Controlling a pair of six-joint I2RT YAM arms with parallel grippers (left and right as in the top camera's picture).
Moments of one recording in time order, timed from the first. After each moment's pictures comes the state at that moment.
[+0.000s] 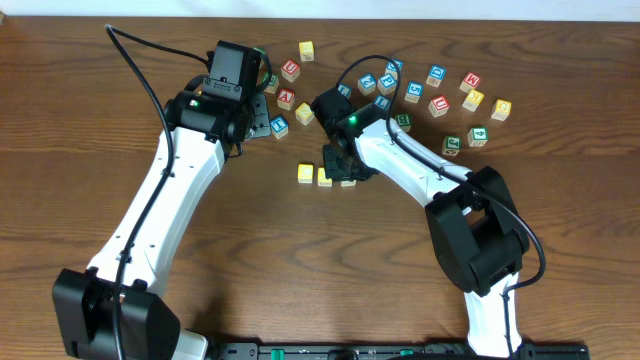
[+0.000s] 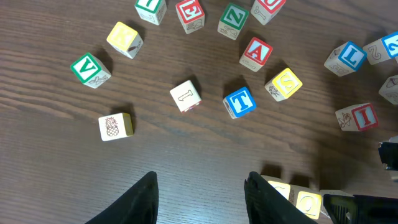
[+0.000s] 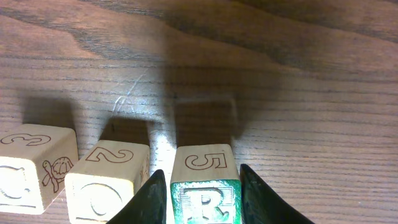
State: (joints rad) left arm -0.28 1.63 1.45 -0.87 -0.17 -0.38; right arm 0.60 2.14 1.60 -0.89 0.05 0.52
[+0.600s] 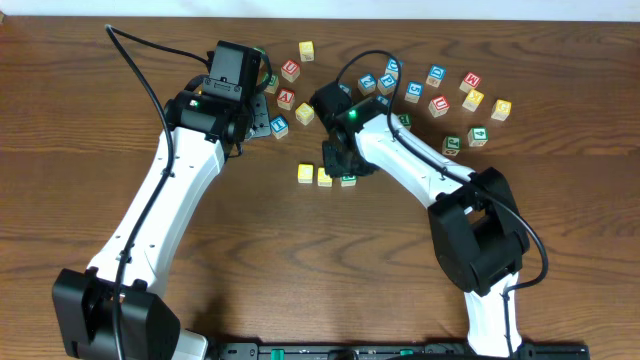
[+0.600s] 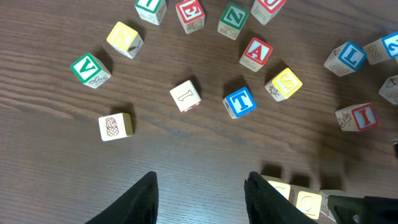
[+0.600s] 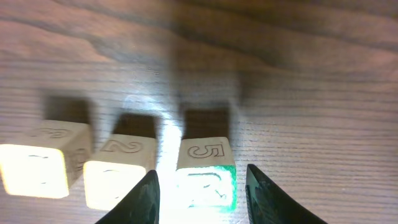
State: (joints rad) left arm -0.28 1.63 1.45 -0.87 -0.17 -0.38; right arm 0.60 2.14 1.68 -0.97 0.05 0.52
